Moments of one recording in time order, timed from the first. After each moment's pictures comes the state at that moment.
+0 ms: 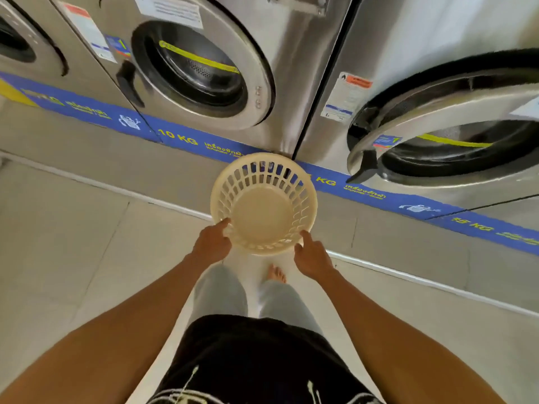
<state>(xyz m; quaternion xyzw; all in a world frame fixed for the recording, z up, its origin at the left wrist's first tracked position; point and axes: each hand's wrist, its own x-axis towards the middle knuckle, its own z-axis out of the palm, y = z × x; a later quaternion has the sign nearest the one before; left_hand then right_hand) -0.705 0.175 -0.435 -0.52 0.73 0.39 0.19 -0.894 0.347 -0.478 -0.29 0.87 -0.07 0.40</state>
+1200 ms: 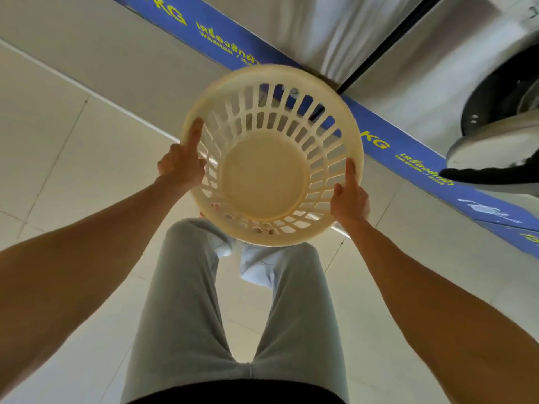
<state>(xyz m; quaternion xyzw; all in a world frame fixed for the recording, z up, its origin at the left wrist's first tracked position) -0.741 0.078 -0.674 -0.63 0.71 0.25 0.21 -1.025 0.271 -0.694 -0.26 0.91 0.01 0.32</state>
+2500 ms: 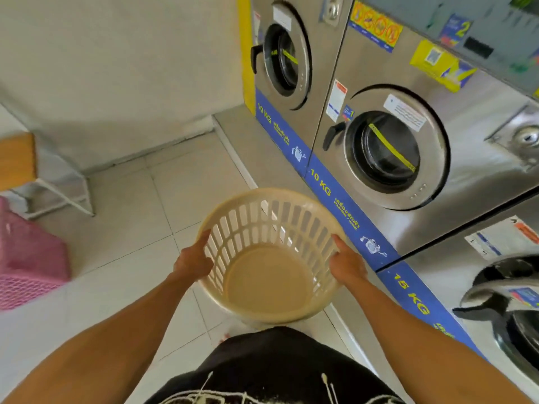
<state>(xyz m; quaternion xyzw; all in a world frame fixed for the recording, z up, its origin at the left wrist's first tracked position) -0.438 0.290 -0.396 -0.82 0.48 0.32 -0.03 -0.793 0.230 -0.392 -0.50 0.79 0.00 0.35</state>
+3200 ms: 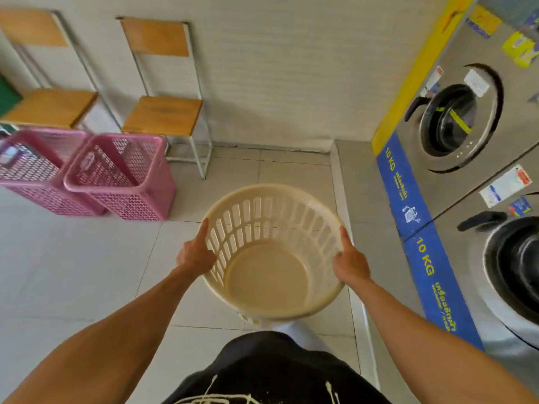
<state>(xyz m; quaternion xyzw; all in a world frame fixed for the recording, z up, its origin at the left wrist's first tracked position) -0.253 0.422 -0.382 -0.92 0.25 0.23 -0.18 -0.531 0.198 -0.371 -0.75 0.59 0.04 0.29</state>
